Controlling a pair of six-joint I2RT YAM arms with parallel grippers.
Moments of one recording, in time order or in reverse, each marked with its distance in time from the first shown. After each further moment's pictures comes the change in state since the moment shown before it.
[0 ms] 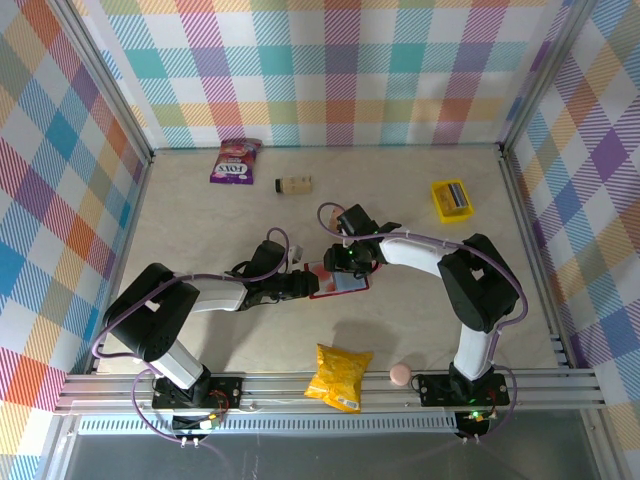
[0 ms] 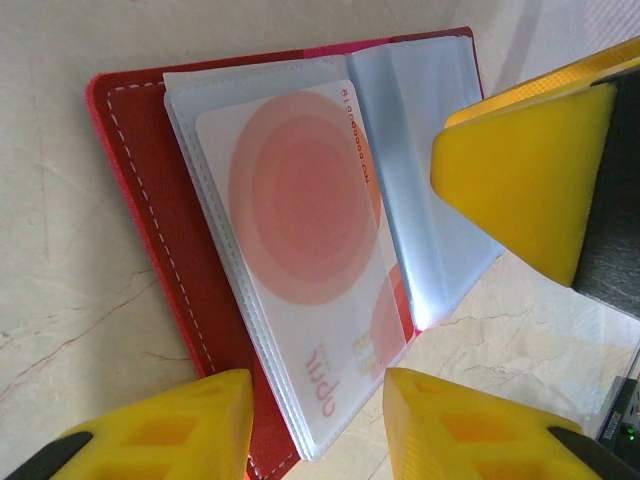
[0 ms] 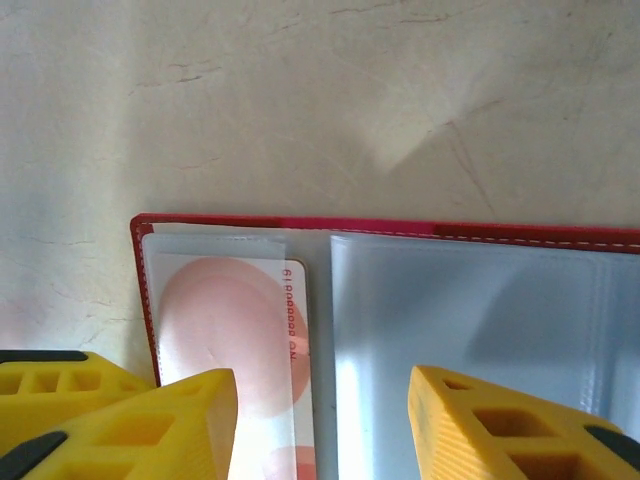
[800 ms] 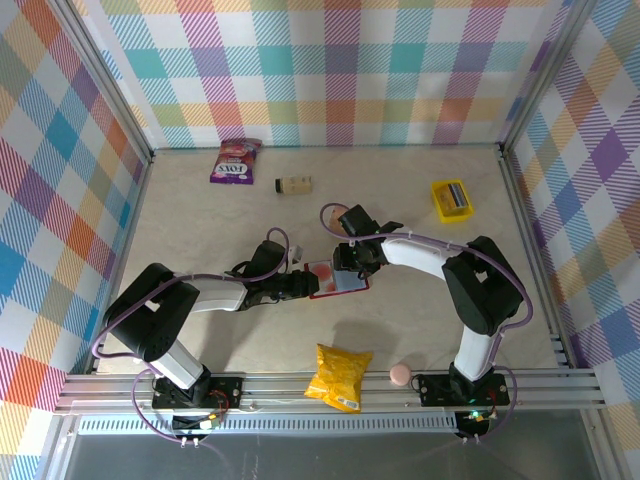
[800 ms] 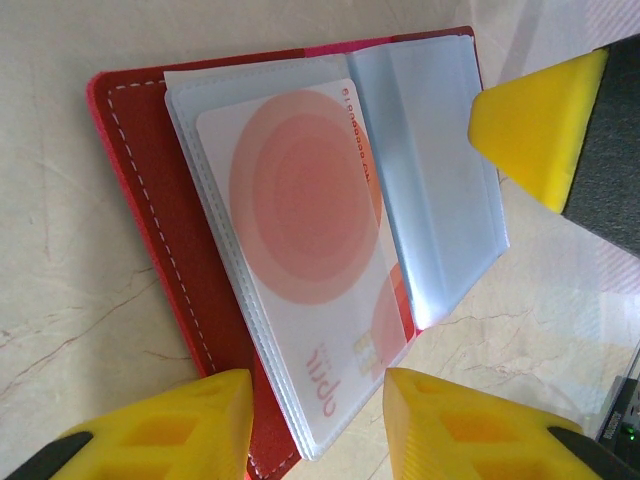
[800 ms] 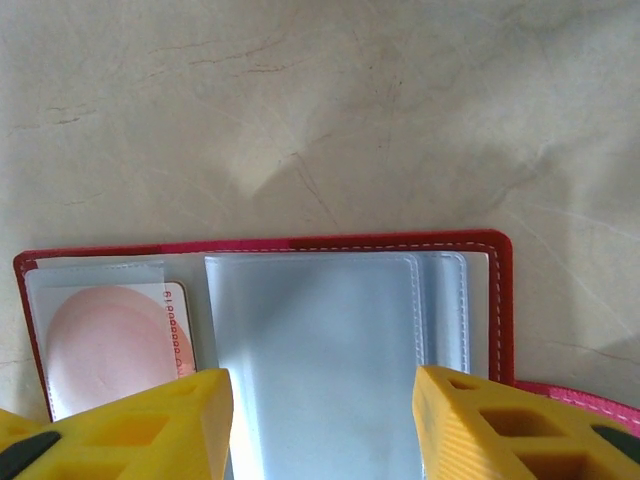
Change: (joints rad) left arm 0.000 0.000 0.000 -0.001 0.000 0.000; right arm 0.005 -0.028 -0.001 -0.074 0.193 -0.004
